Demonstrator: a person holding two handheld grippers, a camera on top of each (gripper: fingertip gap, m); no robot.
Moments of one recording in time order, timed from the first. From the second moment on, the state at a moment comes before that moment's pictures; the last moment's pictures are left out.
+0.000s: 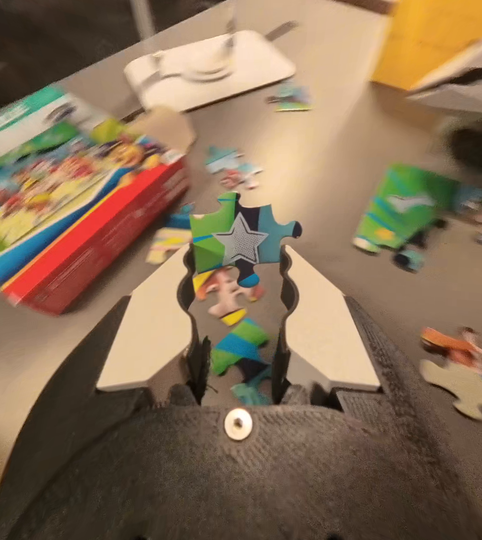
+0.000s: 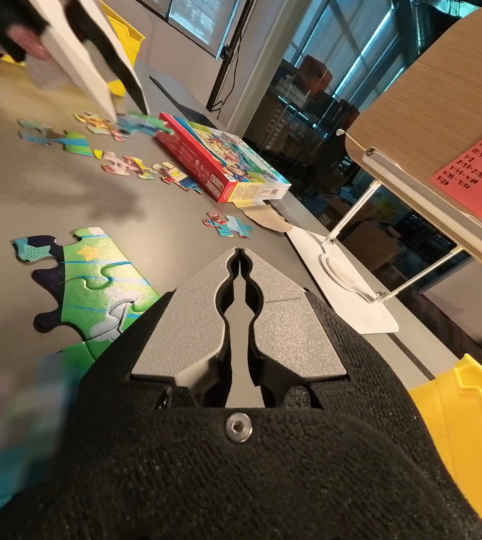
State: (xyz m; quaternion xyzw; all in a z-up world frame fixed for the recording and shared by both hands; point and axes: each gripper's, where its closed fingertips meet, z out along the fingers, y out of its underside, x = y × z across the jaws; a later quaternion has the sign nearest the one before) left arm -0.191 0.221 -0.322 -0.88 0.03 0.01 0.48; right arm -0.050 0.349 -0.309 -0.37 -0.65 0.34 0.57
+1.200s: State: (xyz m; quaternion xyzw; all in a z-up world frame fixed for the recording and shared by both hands) left arm -0.070 0.207 -0.379 -0.89 0.34 -0.12 0.29; right arm -0.051 0.346 -0.310 -0.36 -0.66 0.34 0.57
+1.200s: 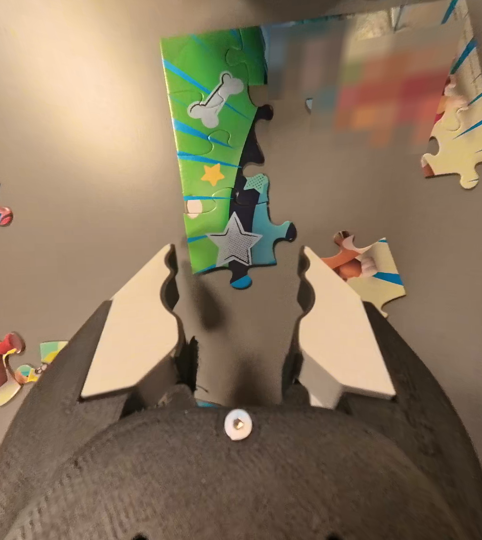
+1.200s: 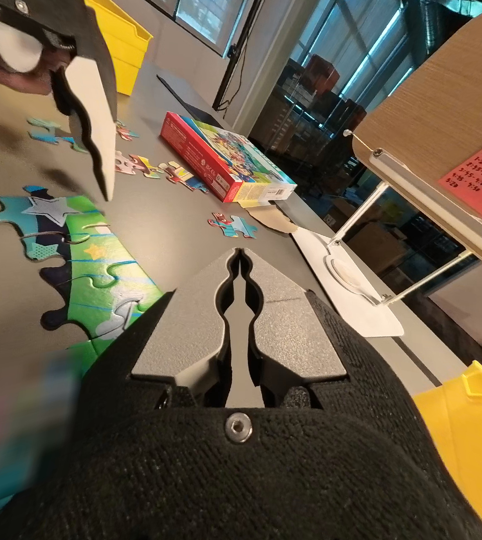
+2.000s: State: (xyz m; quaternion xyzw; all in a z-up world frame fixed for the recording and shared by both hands) left arm -0.076 0.219 -0.382 -0.90 0.25 -0.11 0.34; right arm -0.035 0.269 -0.378 -0.37 -0.82 0.37 0.25
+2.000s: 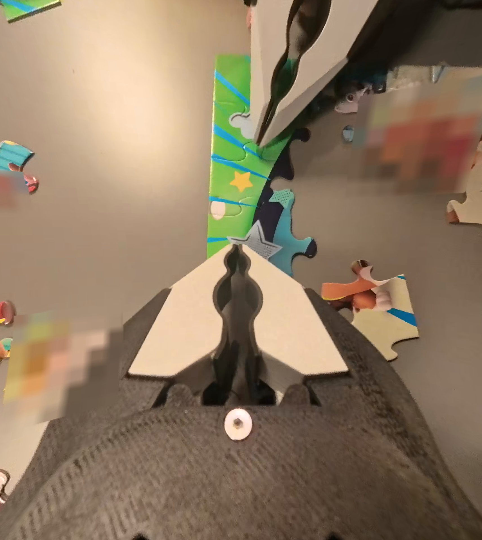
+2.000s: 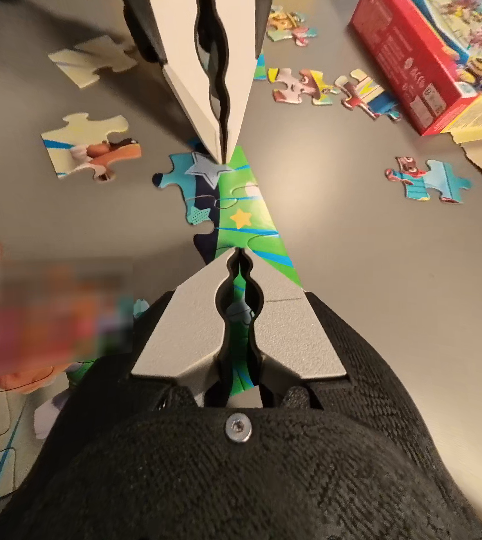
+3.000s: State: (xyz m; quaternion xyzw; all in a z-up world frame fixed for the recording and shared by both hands) left arm -0.157 0.215 -0.262 -0.74 0.11 0.06 0.67; right arm -0.045 0.258 -0.375 -0.36 -0.82 0.38 0.24
